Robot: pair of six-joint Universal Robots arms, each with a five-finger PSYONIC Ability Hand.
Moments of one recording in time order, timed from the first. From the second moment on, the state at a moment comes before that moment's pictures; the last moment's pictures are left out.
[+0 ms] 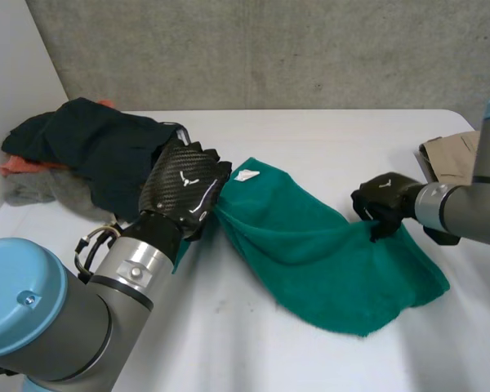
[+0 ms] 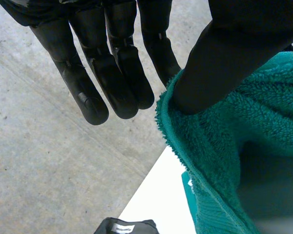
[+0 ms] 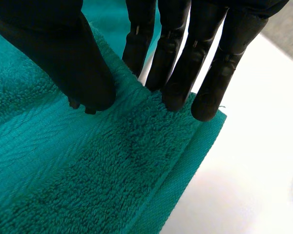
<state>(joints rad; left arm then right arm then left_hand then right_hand) 4.08 -1.77 -1.87 3.77 -1.53 3.69 1.74 -0.81 1.02 0.47 1.15 2.46 1.11 1.20 1.20 1.20 0.99 0.97 1.17 1.19 1.19 0.97</state>
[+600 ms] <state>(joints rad) 4.23 -2.17 -1.29 3.71 -1.46 3.78 1.73 -1.01 1.02 0.22 1.28 2.31 1.11 1.20 1.20 1.20 0.99 0.98 1.17 1.19 1.19 0.99</state>
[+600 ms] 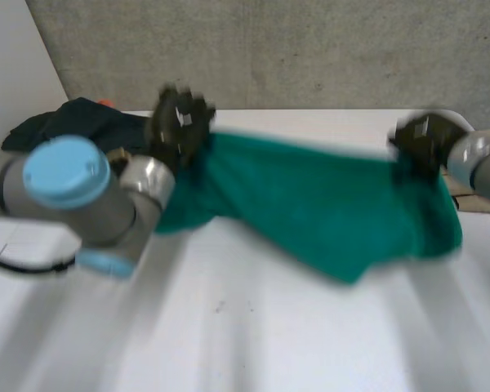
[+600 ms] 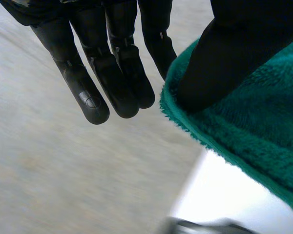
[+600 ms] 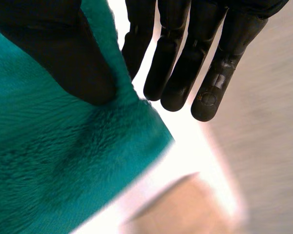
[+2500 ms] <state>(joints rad) 4.53 -2.17 -1.76 3.65 -1.04 3.97 1.62 -1.23 1.81 -0.16 1.21 2.47 0.50 0.50 0.51 0.51 0.32 0.99 1.17 1.19 1.19 1.00</state>
